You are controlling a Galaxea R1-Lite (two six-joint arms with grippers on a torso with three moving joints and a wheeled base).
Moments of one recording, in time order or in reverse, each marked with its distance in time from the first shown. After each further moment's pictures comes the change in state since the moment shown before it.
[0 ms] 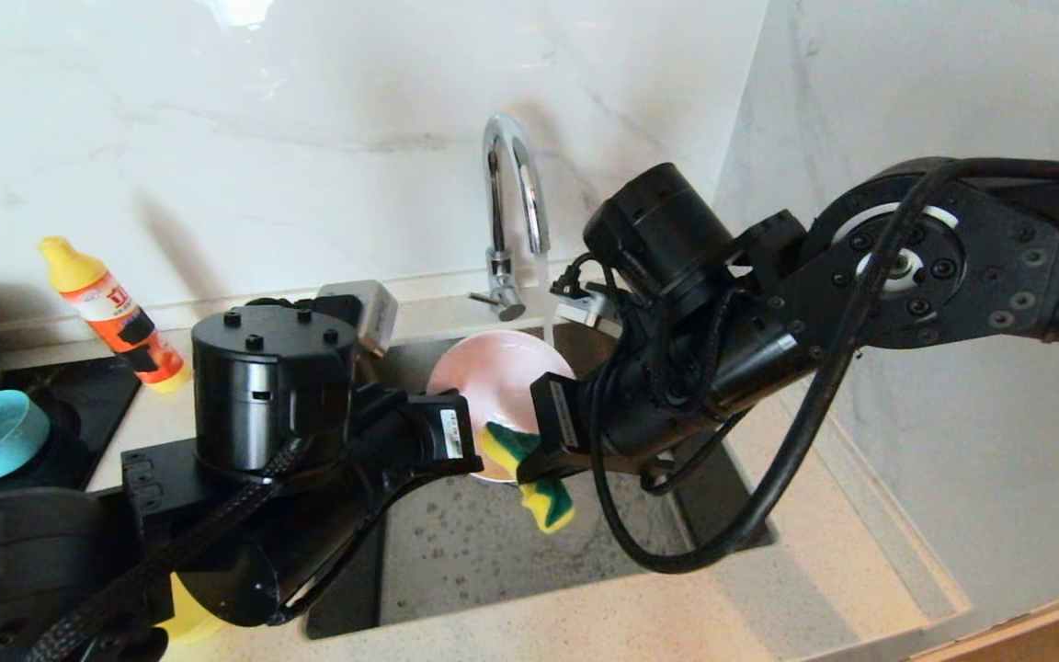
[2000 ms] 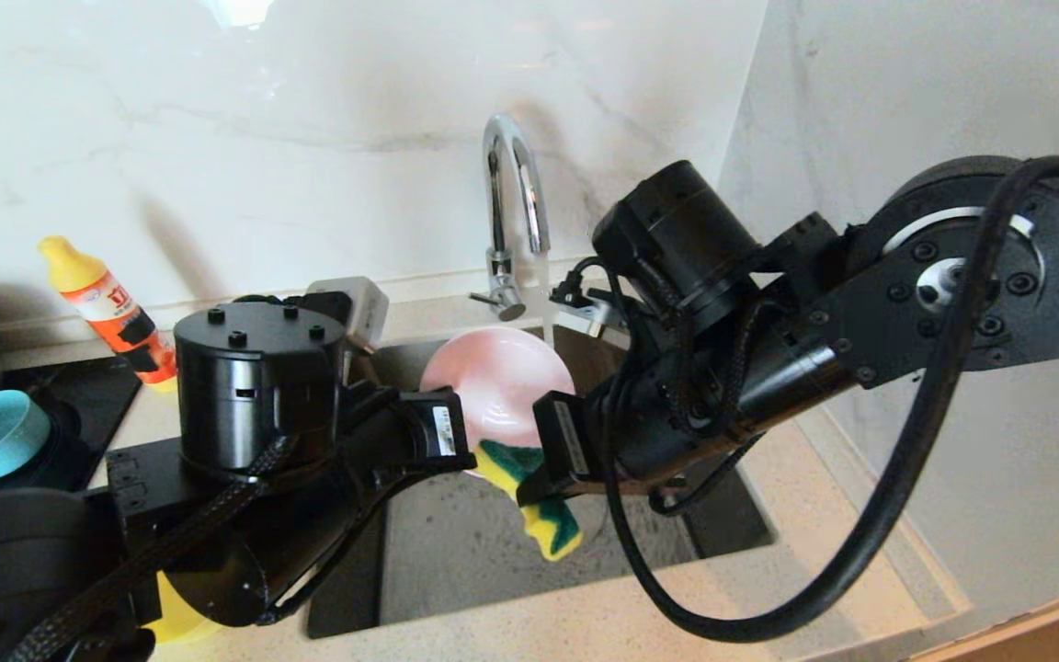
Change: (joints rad) left arm 0.008 -0.013 0.004 0.000 0.001 0.000; right arm 0.034 -0.066 0.089 -0.029 -0.002 -0.013
